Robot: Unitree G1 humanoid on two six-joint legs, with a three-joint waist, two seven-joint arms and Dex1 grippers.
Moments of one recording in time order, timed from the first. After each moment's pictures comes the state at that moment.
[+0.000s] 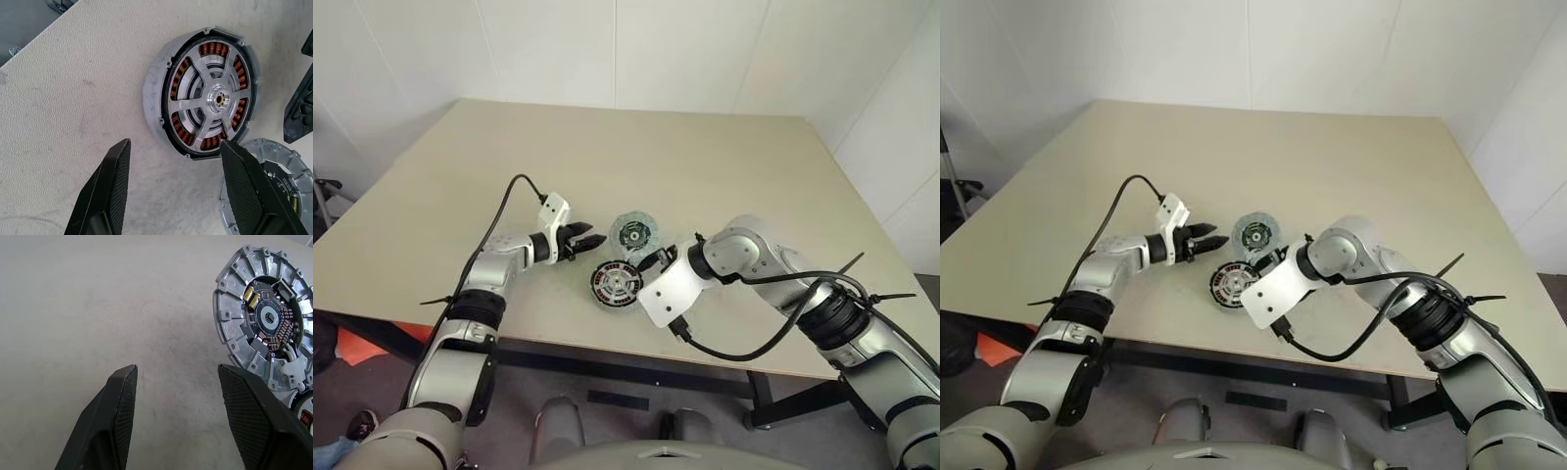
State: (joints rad) left arm -0.62 0.31 -0.03 0.58 -0.20 0.30 -0.92; right arm -0.65 -0.64 0.59 -0.07 -0.37 -0.13 1.28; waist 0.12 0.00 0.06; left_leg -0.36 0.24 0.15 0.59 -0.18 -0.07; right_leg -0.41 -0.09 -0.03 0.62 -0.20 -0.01
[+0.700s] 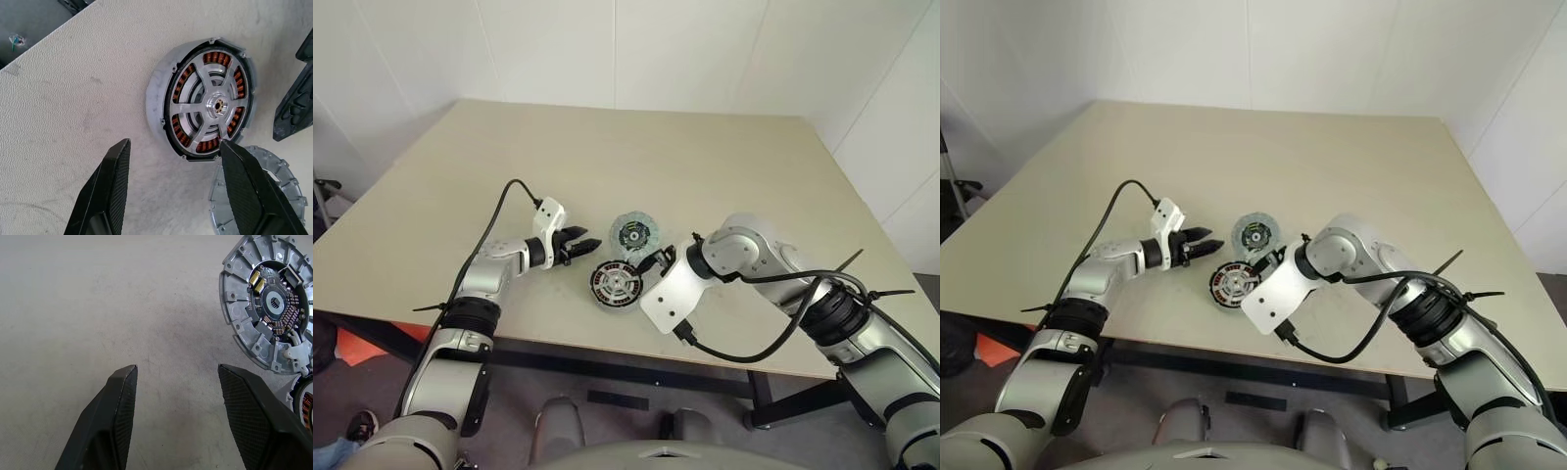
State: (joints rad) left arm -0.58 0.33 -0.03 0.53 -0.21 0.33 -0.90; right arm -0.66 -0.66 0.57 -0.13 -0.35 -0.17 1.33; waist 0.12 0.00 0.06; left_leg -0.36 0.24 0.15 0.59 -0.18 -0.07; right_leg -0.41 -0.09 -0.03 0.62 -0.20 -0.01
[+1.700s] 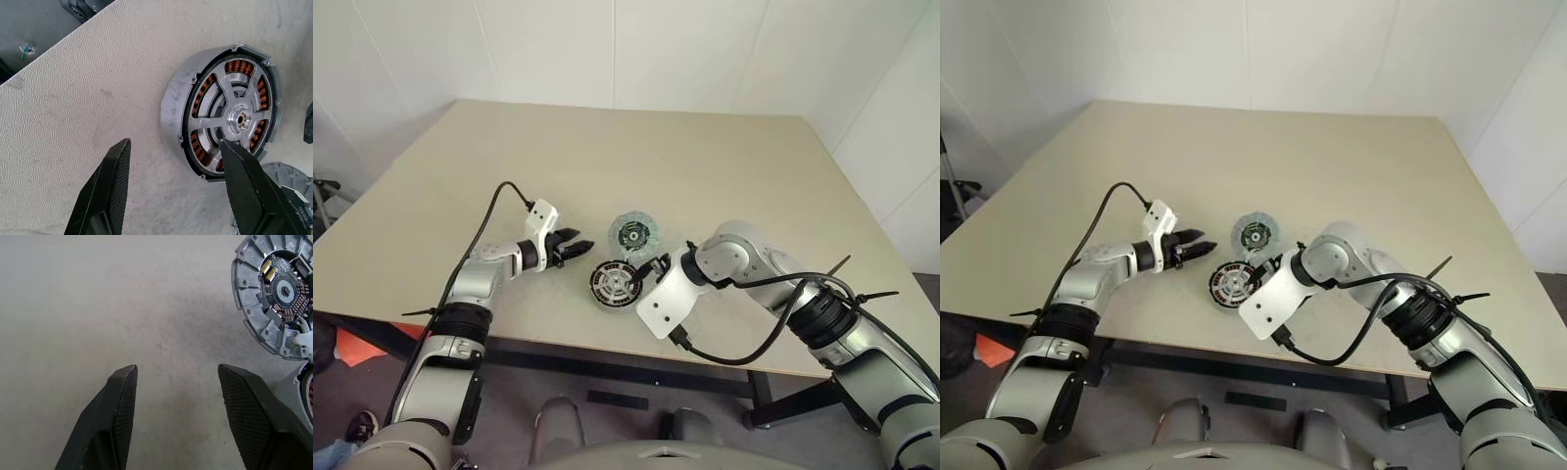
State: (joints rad) left arm -0.54 0.37 -0.03 0.46 -0.23 0.36 -0.88; right arm -0.64 -0.62 0.61 -0.04 -0.38 -0.23 1.29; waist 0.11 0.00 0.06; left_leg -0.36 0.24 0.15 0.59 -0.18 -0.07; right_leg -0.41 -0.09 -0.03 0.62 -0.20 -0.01
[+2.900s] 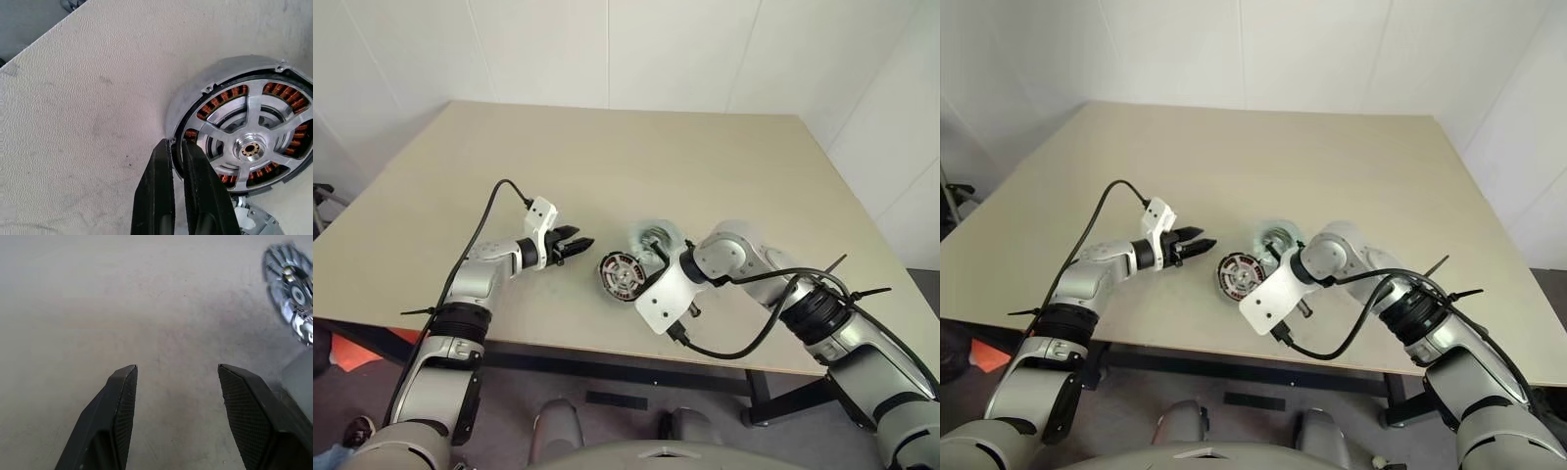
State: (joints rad) left arm -0.54 0.37 -0.03 0.44 -0.24 0.38 -0.86; right arm -0.66 -0.61 0.60 0.02 -0.37 -0.24 1.31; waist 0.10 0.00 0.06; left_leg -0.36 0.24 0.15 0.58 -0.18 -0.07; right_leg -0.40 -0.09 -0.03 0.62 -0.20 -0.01
